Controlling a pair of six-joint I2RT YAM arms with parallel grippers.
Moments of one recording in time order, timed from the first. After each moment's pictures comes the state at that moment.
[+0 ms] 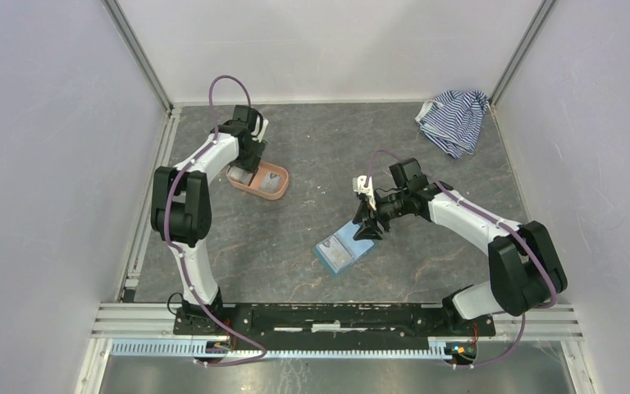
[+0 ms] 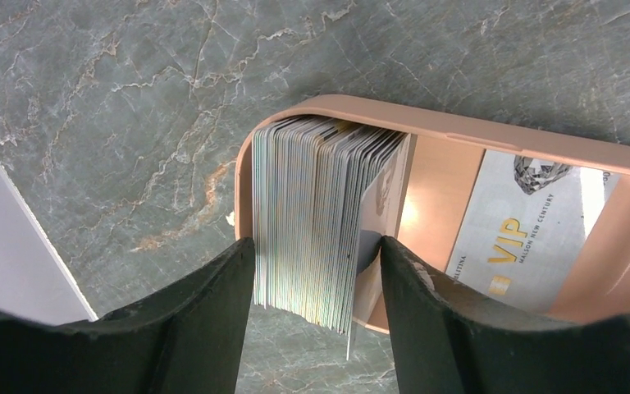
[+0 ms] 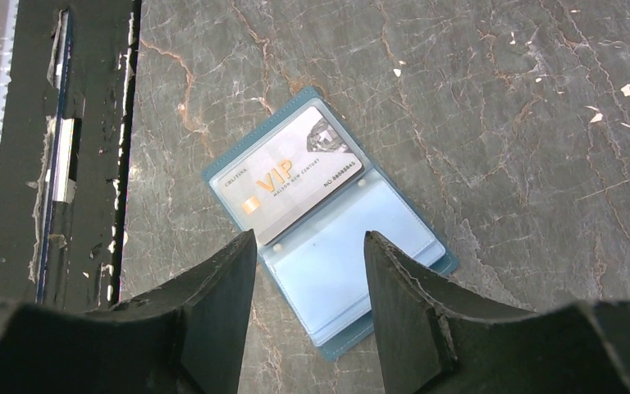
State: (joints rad) left arm -0.19 1.95 1.50 -0.62 -0.25 0.21; right arm 0.44 1.44 0.85 -0.41 -0.95 -0.74
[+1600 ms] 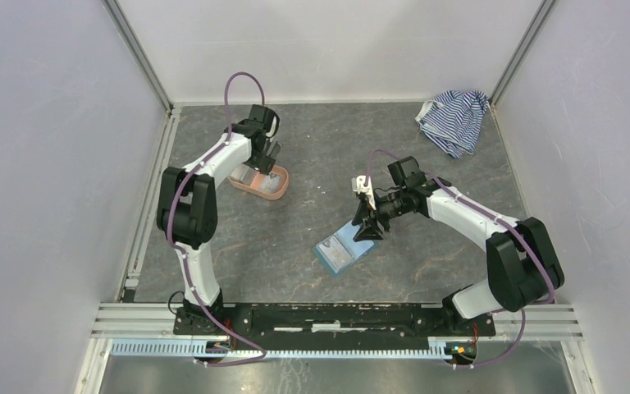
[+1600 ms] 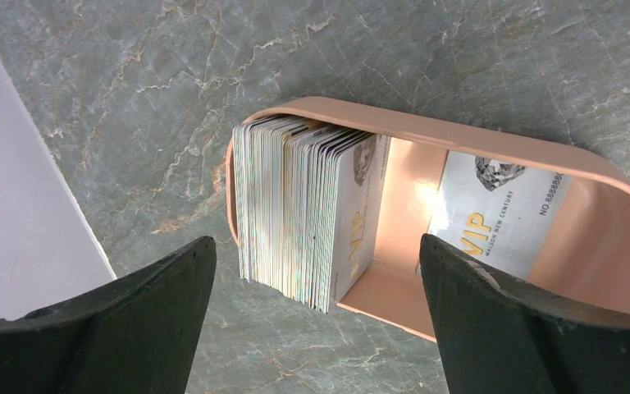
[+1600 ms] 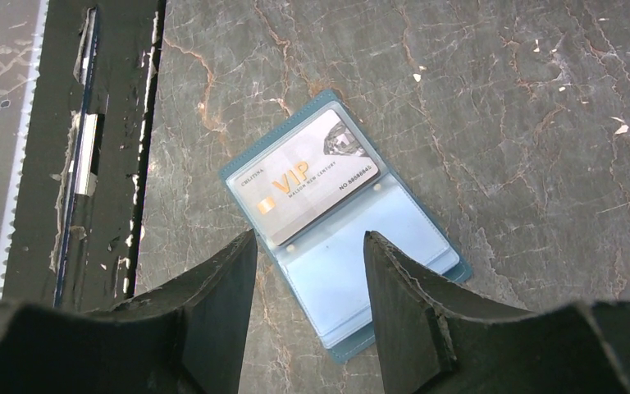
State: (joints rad) left arm -0.28 1.95 1.54 -0.67 -0.37 0.18; right arm 0.44 1.47 0.89 -0.49 -0.99 -0.79
